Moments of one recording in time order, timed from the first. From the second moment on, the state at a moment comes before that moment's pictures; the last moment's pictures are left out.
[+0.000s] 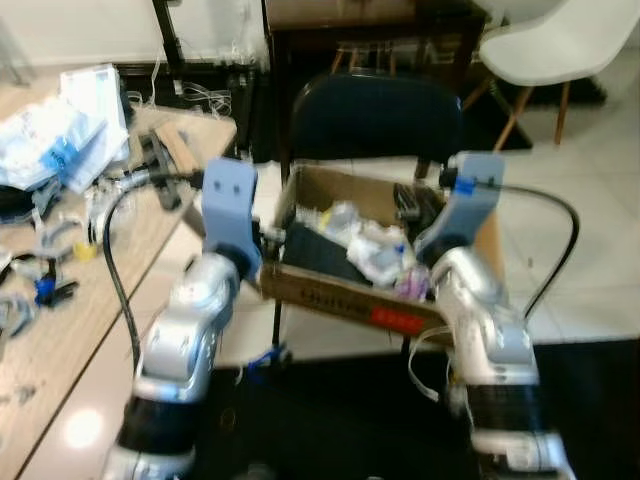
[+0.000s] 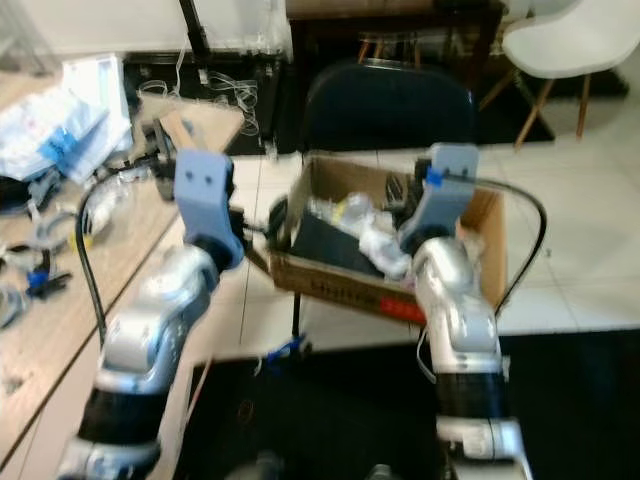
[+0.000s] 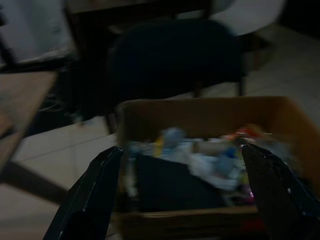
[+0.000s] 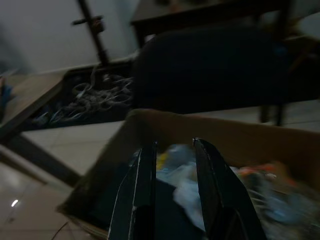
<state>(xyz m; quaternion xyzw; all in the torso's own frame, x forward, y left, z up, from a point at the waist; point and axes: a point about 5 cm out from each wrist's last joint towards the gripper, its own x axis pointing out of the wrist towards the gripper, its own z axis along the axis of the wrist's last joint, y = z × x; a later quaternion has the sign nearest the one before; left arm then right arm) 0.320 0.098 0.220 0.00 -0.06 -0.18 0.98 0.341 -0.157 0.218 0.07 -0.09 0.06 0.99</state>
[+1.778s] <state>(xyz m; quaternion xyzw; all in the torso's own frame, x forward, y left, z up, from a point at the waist) 0.319 0.096 0.222 0.02 -0.06 -0.19 0.98 0.336 -0.146 0.208 0.08 -0.07 0.06 0.99</state>
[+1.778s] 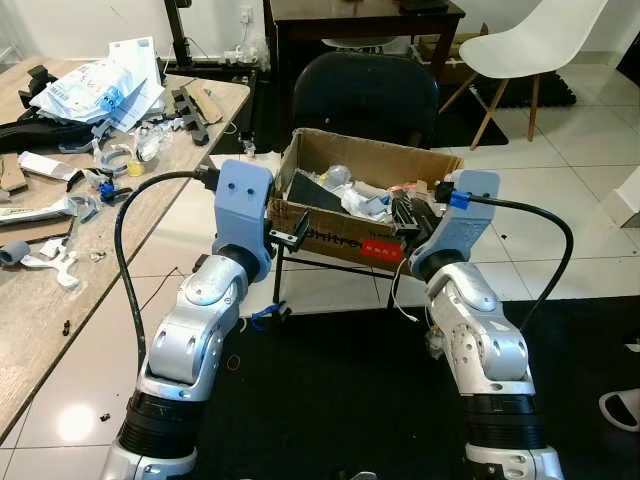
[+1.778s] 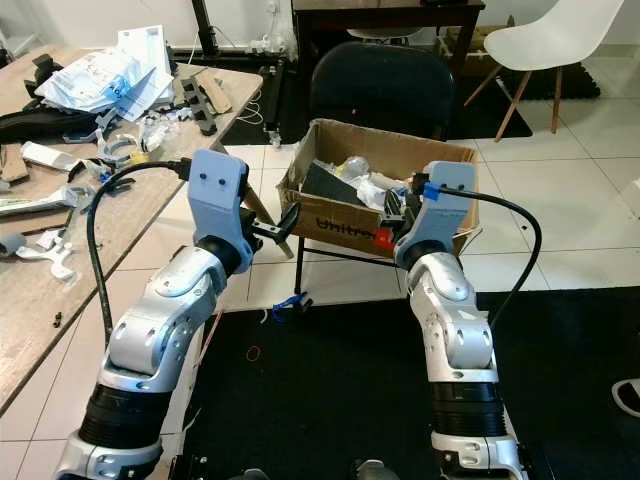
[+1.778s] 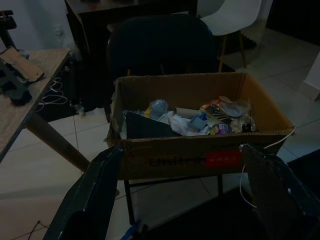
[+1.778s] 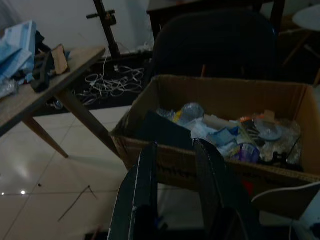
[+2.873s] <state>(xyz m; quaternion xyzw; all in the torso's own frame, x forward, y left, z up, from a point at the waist) 0.314 0.086 0.215 0.02 -0.05 -0.21 0.98 0.333 -0.136 0.205 0.02 -0.04 0.09 0.99</state>
